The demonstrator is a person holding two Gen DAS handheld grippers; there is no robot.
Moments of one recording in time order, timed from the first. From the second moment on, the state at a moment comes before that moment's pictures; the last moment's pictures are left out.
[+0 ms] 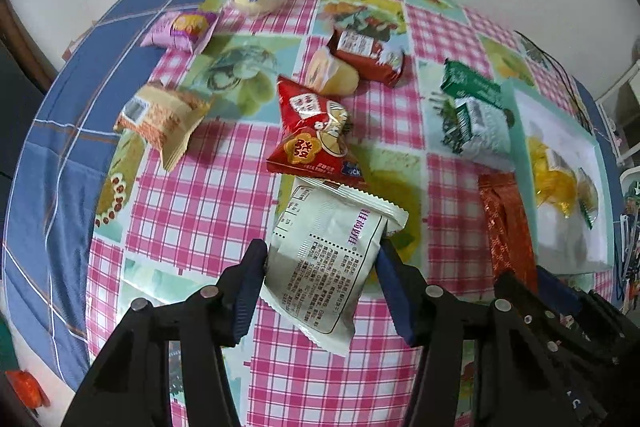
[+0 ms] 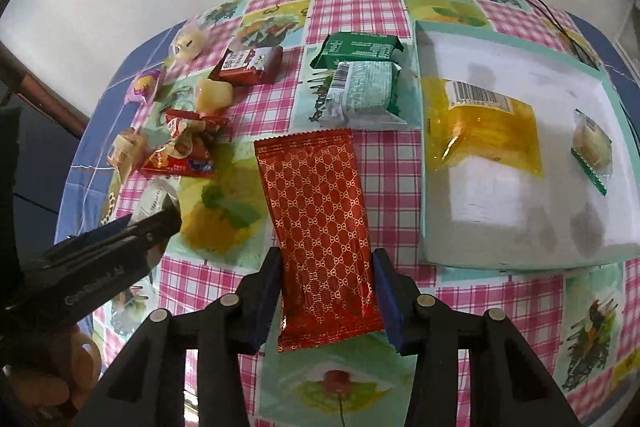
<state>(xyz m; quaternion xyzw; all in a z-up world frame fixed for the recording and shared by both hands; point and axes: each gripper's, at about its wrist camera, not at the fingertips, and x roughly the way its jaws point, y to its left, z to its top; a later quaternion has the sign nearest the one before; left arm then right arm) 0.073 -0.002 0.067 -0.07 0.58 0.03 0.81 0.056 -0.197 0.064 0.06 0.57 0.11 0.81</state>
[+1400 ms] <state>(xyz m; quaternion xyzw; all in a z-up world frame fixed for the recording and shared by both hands) 0.080 -0.165 0.121 0.02 0.50 -0.07 0.86 0.069 -0.347 0.099 0.15 0.53 -0.03 0.83</state>
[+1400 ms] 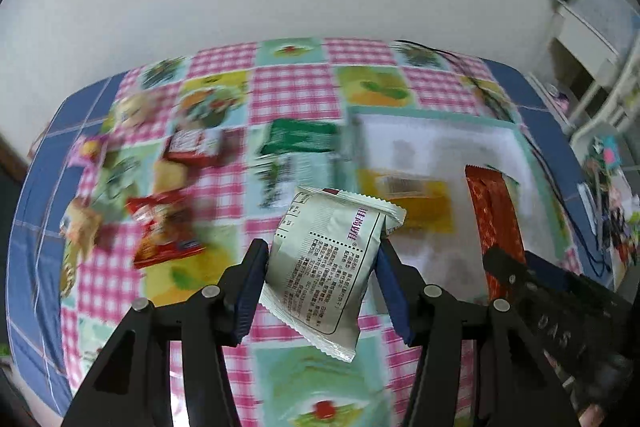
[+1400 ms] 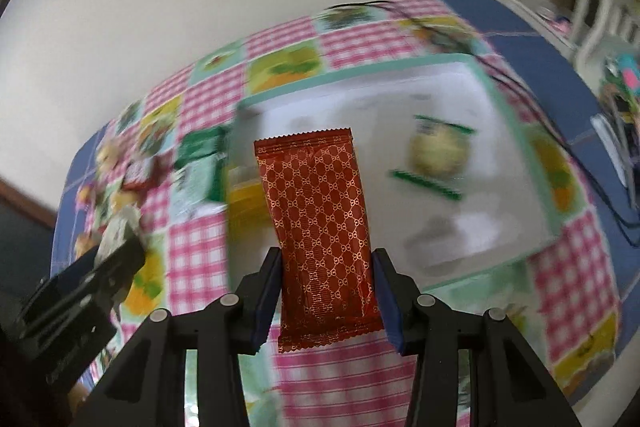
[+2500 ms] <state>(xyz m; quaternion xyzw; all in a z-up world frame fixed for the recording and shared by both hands) 0.094 -0.300 0.081 0.09 0.52 -0.18 0.83 0.074 -0.458 0.078 0.19 0.51 -0.13 0.82</state>
